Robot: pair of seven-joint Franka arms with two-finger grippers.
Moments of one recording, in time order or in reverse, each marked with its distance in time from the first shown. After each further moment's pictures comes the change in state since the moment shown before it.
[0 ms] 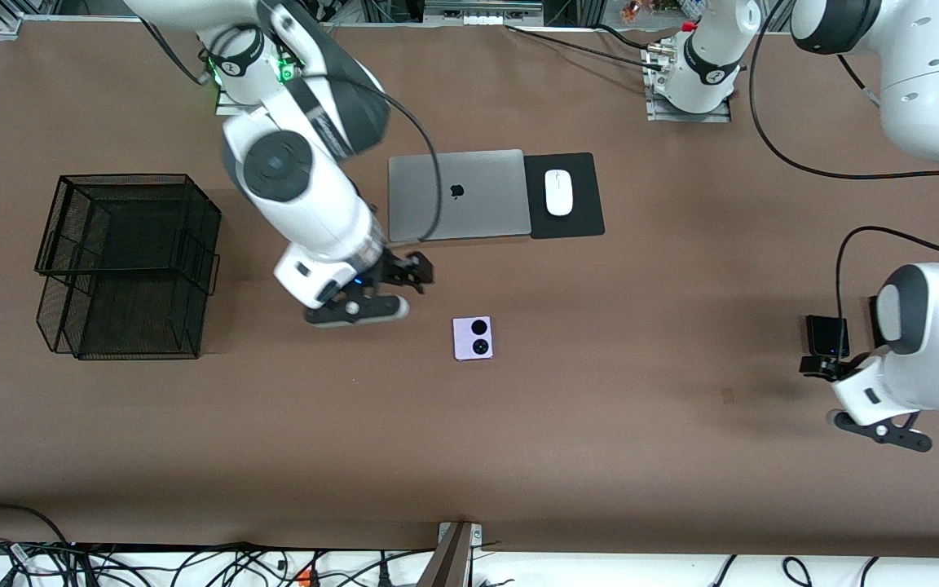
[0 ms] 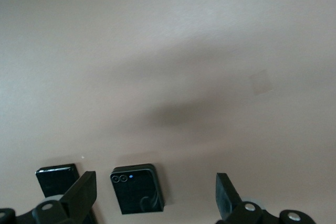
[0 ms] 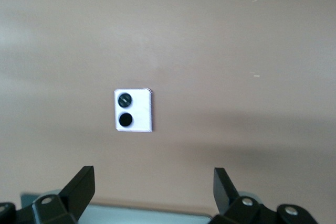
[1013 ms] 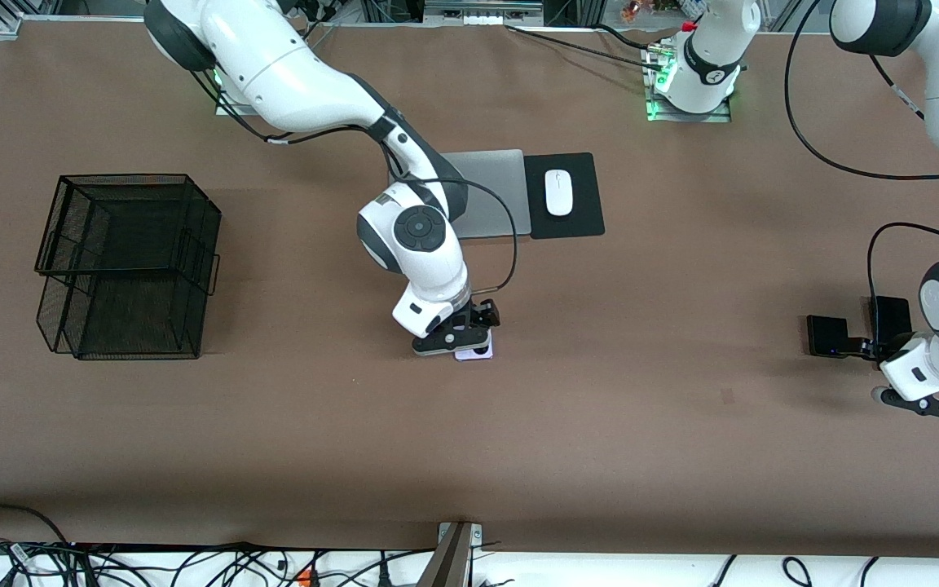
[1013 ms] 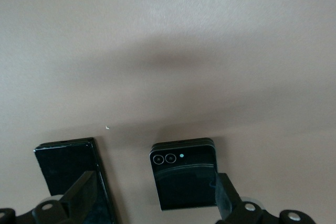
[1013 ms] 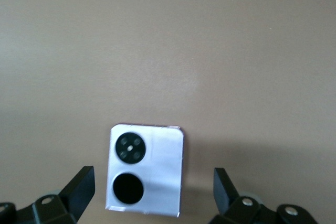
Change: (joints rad) left arm 0.172 -0.018 -0.002 -0.224 -0.002 0.188 0.099; right arm 0.186 0.326 -0.109 0.026 -0.176 0.415 0.088
